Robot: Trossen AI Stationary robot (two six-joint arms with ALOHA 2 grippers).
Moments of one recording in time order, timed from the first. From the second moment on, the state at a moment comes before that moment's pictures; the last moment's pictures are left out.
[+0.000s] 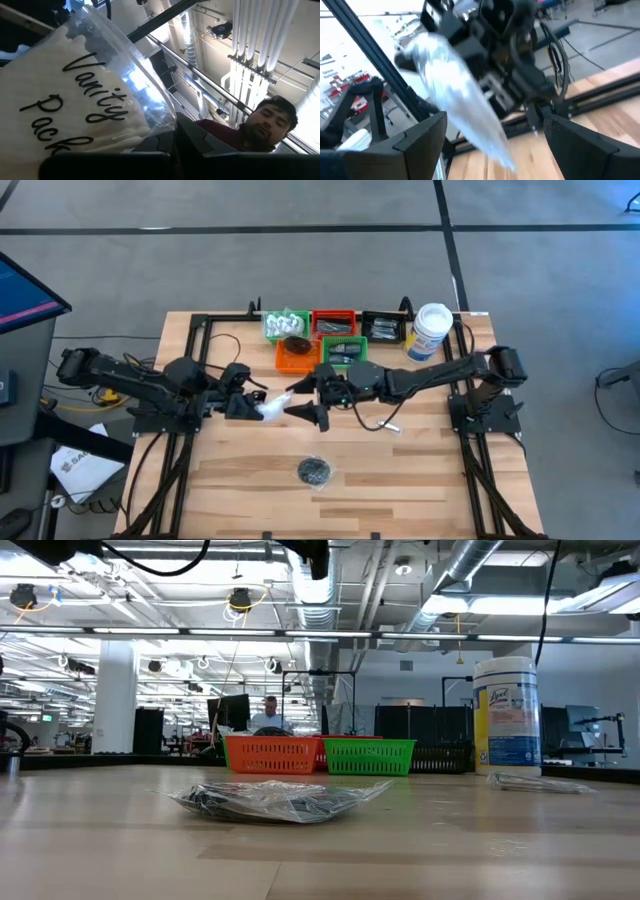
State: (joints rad) left arm -0.12 0.92 0.48 0.84 0.39 -1.16; right arm 0.10 1.72 1.25 0.46 -0.03 0.49
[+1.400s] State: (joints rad) left arm 0.07 0.92 0.48 0.88 0.41 -1.14; right arm 0.12 1.72 1.27 0.53 -0.10 0.58
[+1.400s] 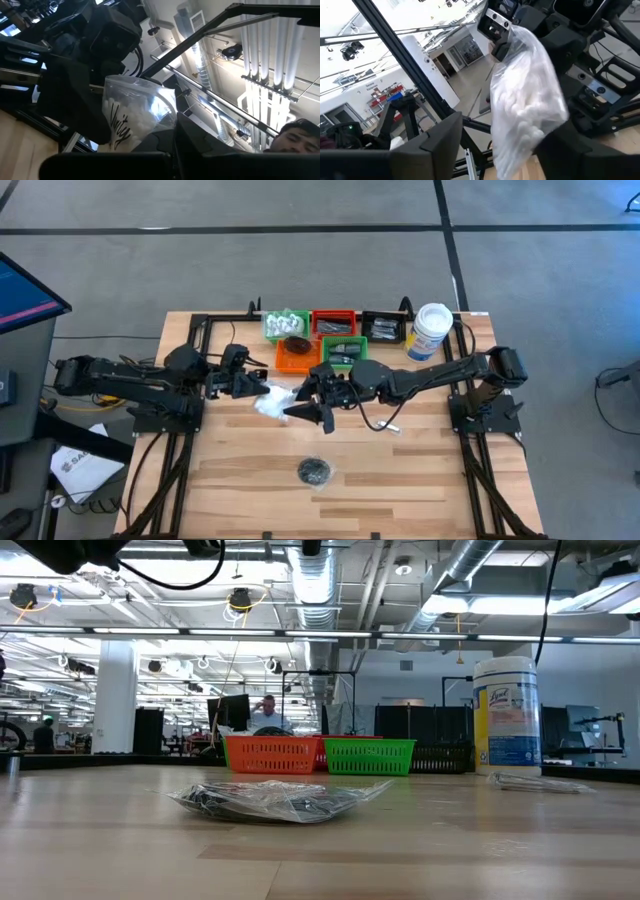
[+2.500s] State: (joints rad) left arm 0.12 0.78 0.48 0.88 0.18 -1.16; right arm 0.11 1.57 1.27 0.21 0.10 0.48
